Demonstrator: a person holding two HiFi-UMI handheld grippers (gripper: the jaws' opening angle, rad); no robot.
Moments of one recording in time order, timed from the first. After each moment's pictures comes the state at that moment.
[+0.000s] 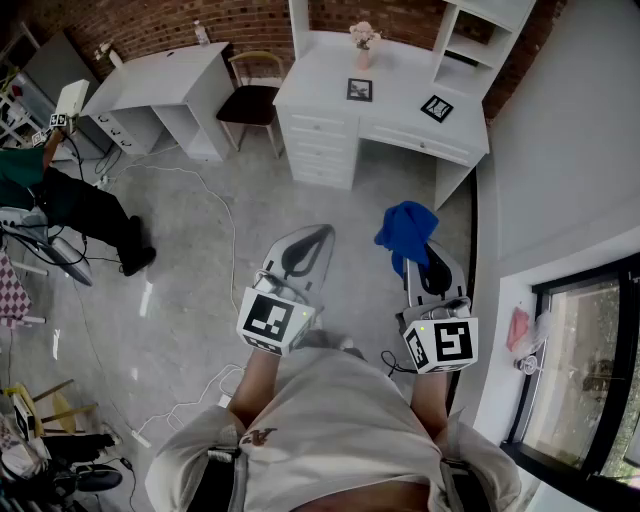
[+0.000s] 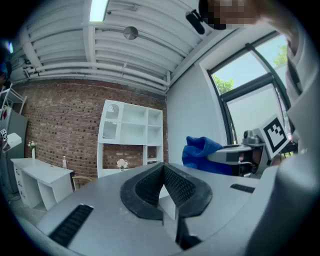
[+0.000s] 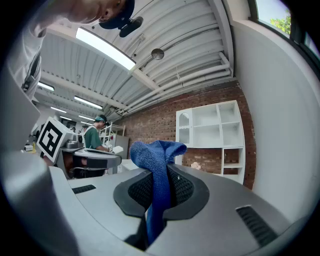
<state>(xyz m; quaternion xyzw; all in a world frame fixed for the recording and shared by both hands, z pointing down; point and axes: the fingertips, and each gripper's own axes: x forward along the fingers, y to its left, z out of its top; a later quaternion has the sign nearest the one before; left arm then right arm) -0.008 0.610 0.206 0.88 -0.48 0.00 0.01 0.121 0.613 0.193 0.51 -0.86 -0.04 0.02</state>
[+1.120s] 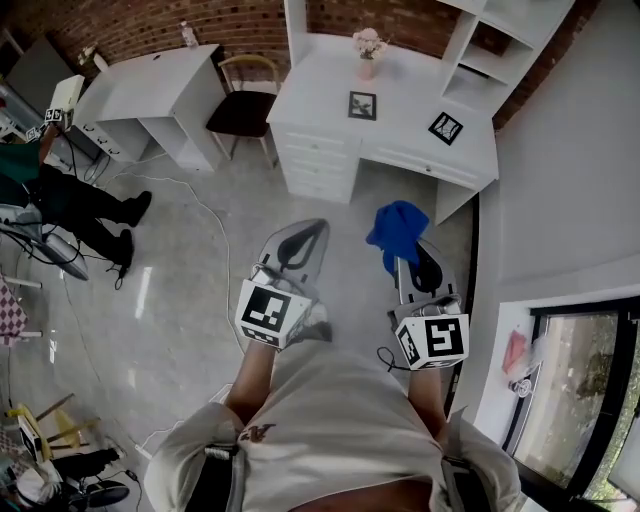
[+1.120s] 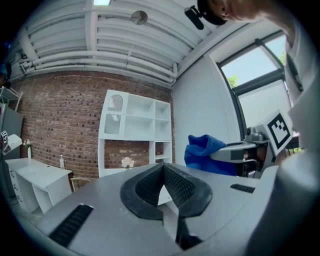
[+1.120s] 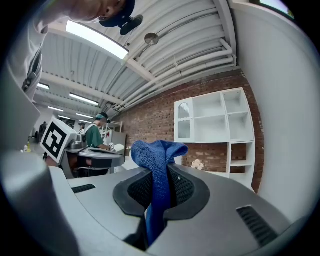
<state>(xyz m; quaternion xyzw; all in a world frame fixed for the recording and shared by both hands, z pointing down) -0.040 0.439 0.222 0.88 -0.47 0.02 0.01 0.085 0.451 0.208 0.51 -0.86 -0.02 0.03</state>
